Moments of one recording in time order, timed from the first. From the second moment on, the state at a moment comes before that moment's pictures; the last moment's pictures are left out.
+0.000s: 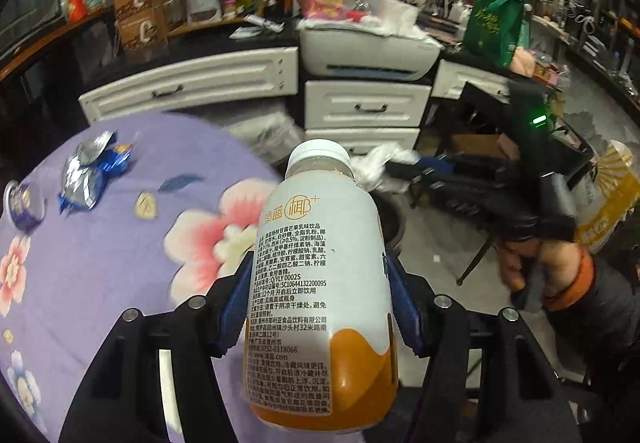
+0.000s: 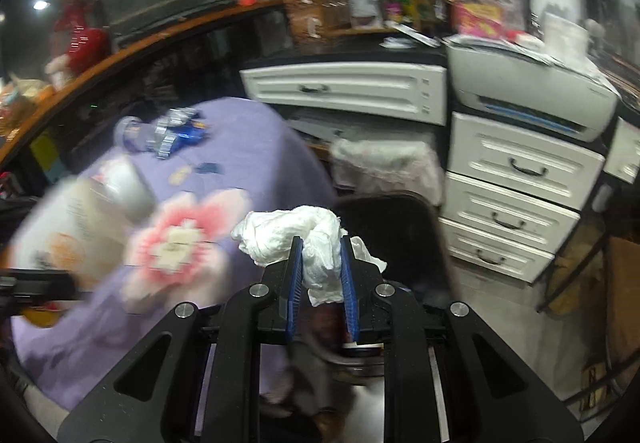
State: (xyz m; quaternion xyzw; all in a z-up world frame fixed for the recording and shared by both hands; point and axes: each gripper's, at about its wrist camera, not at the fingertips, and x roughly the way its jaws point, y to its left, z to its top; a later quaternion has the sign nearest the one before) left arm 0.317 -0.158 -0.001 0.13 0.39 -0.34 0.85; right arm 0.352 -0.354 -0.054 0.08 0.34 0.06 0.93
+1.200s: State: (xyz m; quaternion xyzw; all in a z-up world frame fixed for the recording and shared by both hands) left arm 0.396 -0.334 -0.154 0.15 0.47 -0.24 0.83; right arm 0.280 -0.470 -0.140 0.09 0.37 -0.14 0.91
